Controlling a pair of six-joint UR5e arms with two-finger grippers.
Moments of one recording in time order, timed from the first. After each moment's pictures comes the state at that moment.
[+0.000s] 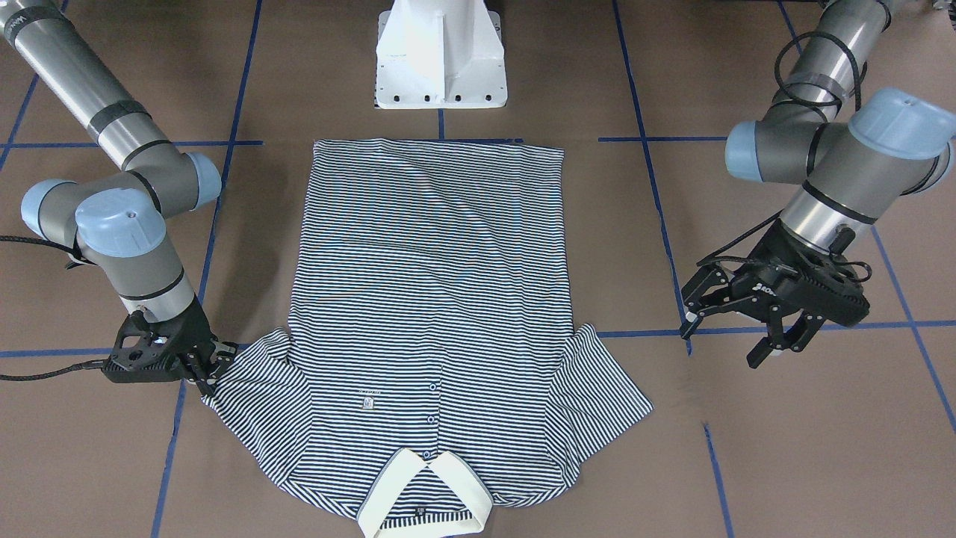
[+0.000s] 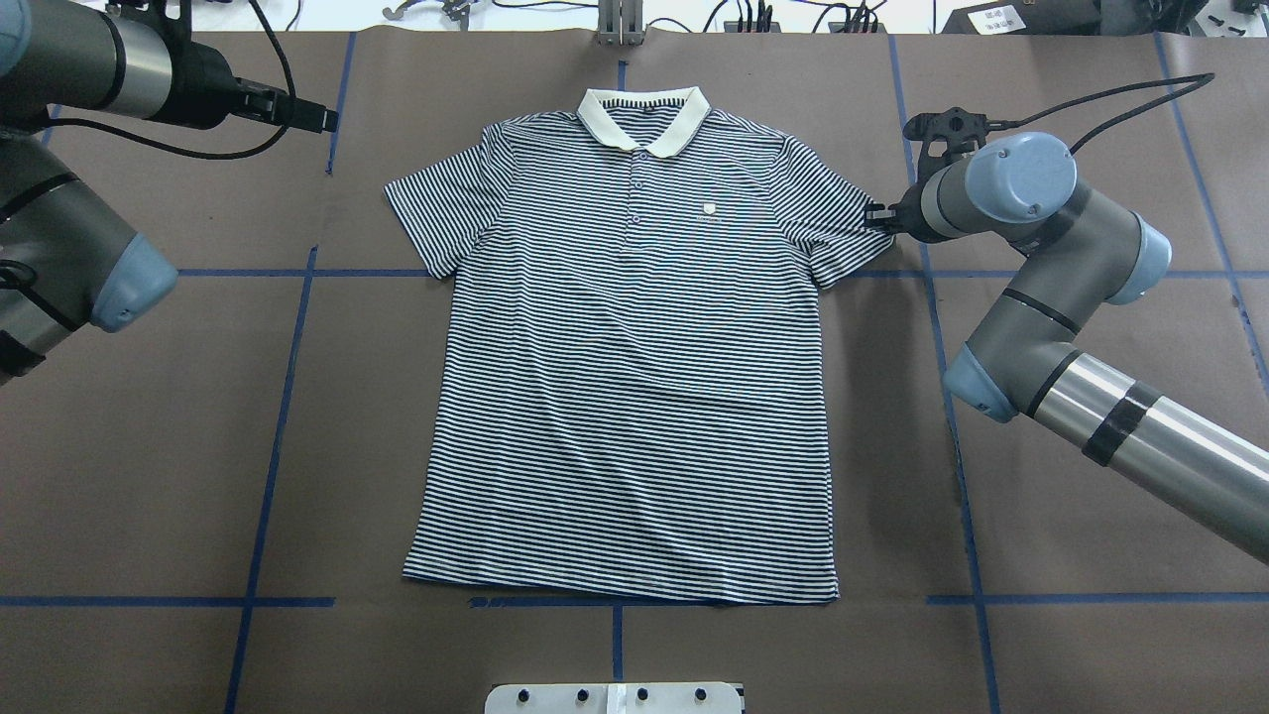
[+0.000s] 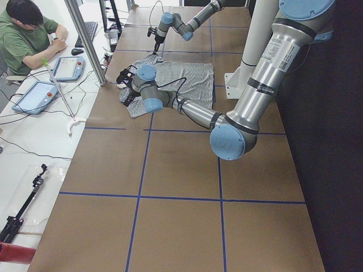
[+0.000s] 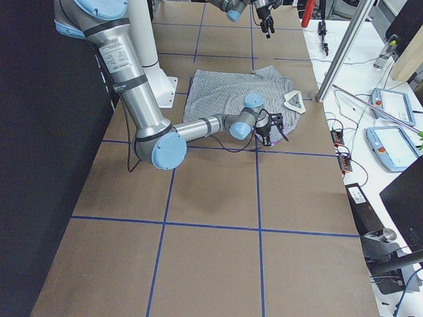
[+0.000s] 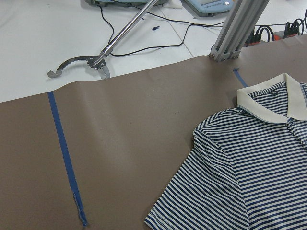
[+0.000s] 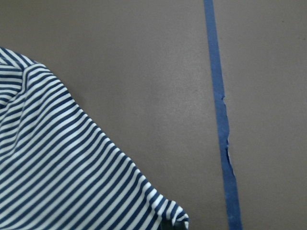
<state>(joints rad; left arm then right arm) -1.02 -2.02 -1.48 -2.39 -2.02 -0.72 0.82 -1.11 1.31 -0.92 1.75 1.03</state>
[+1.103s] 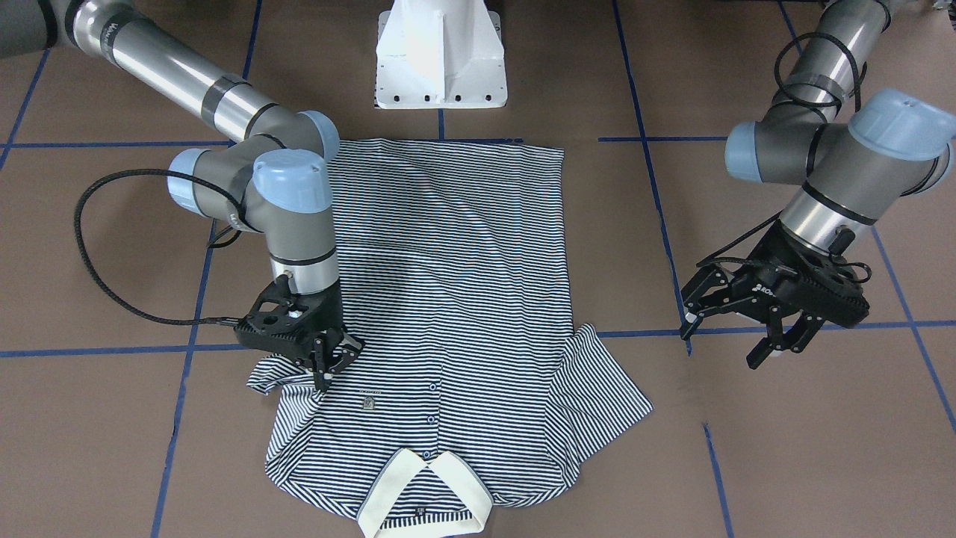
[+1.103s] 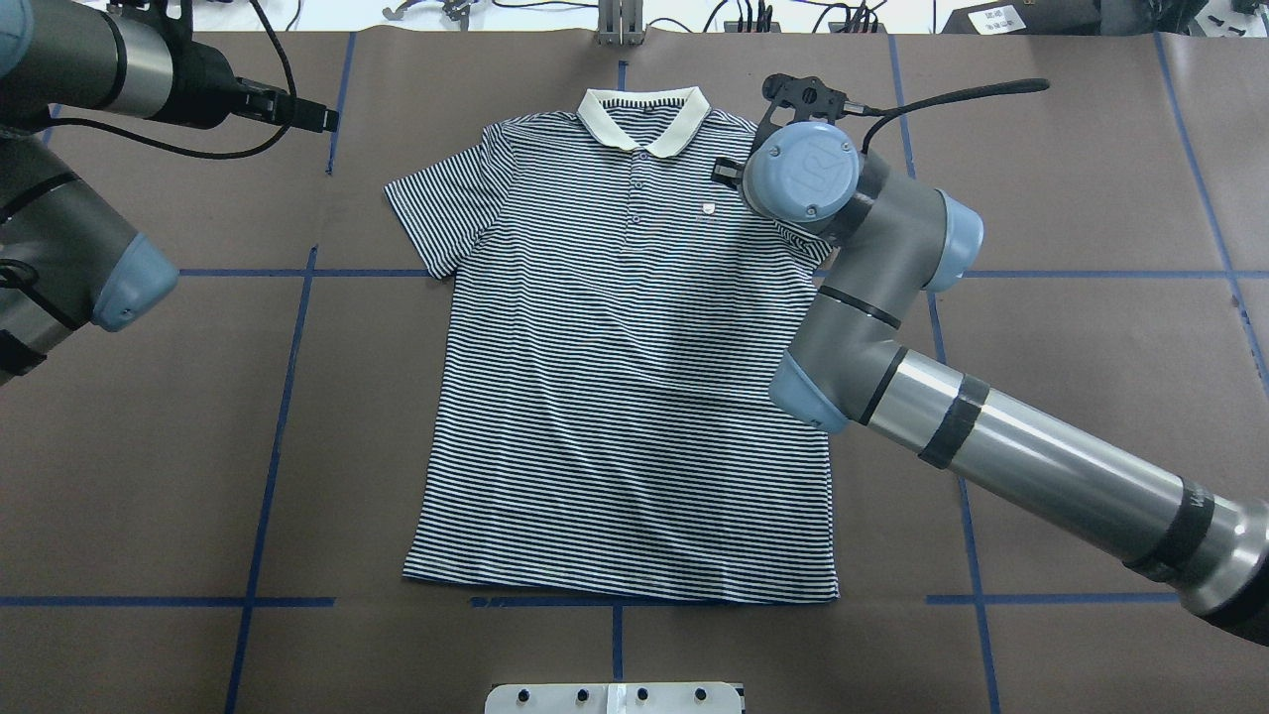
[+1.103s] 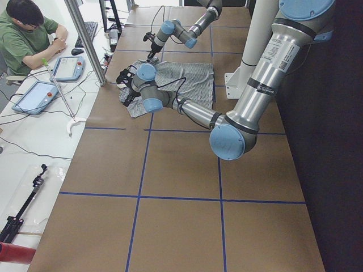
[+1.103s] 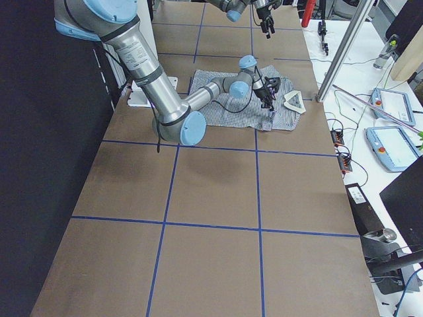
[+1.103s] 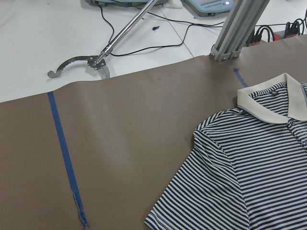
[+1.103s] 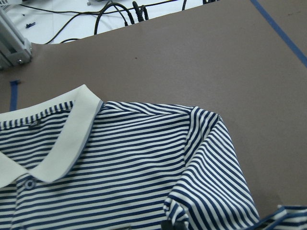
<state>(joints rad) -1.02 -2.02 -1.48 -2.39 -2.02 -0.72 0.67 -0.83 1.32 -1.20 1.48 1.43</state>
